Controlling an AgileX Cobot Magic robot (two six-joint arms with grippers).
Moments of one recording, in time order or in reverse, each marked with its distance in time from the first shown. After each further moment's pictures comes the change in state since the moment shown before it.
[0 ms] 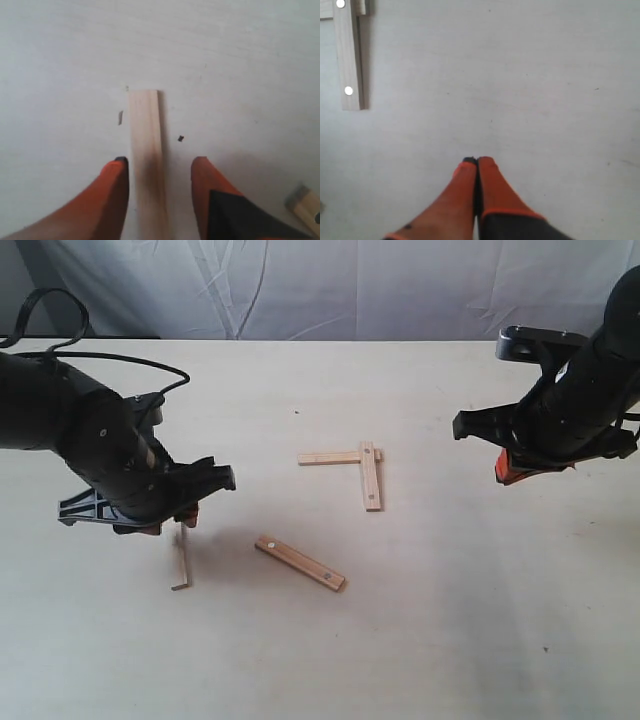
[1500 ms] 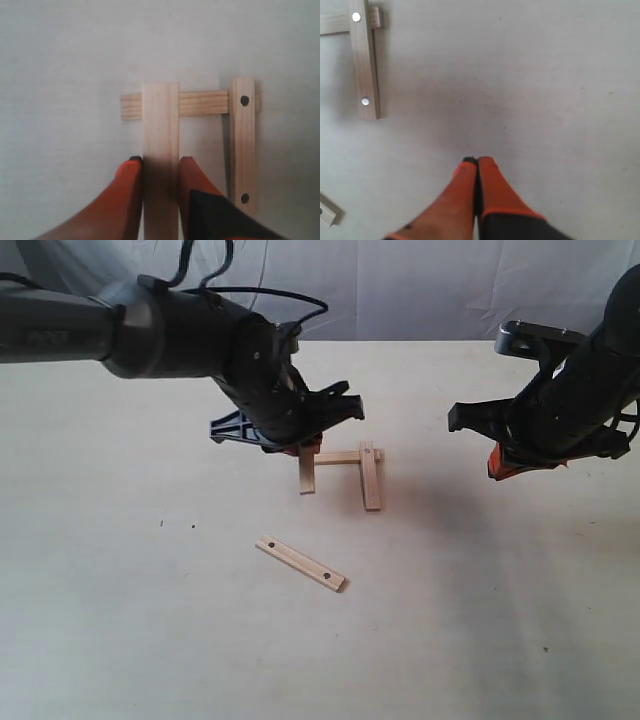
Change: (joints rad) left arm -0.162 0.291 -0.560 -0.122 0.078 0.123; right arm 0.000 0.000 0.000 0.051 -0.021 0.000
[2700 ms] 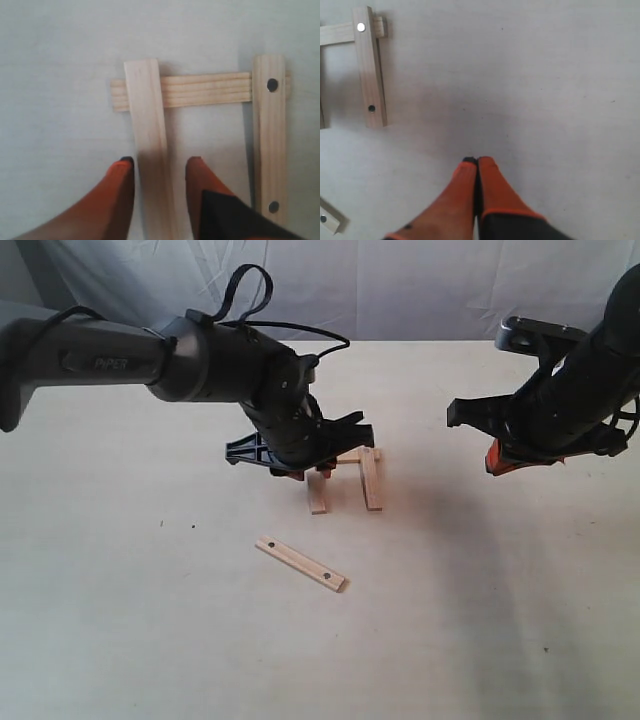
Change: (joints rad) left arm -0.022 0.092 -0.041 0.016 0.018 -0.017; right arm 0.000 0.000 0.000 0.010 -0.024 0.000
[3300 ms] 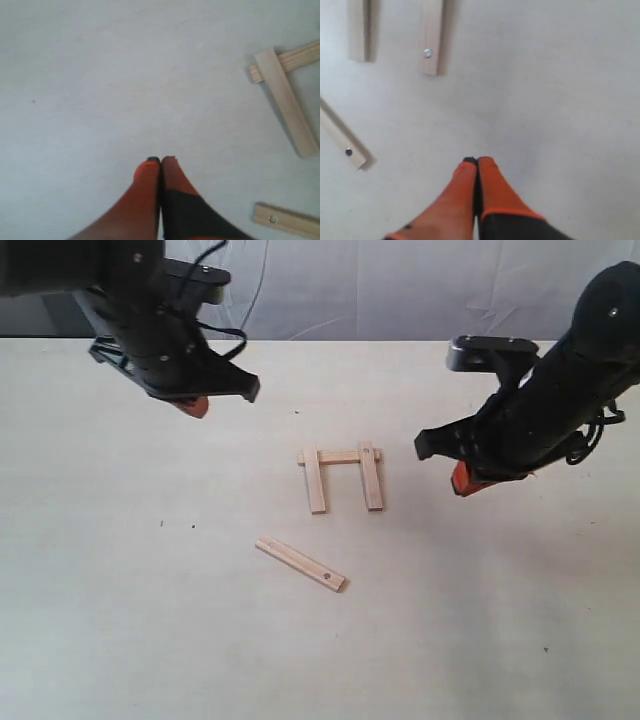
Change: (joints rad) left arm 0.209 -0.334 0.097 0.065 0.277 0.513; right arm 0.096 0.000 0.000 0.070 0.059 -0.206
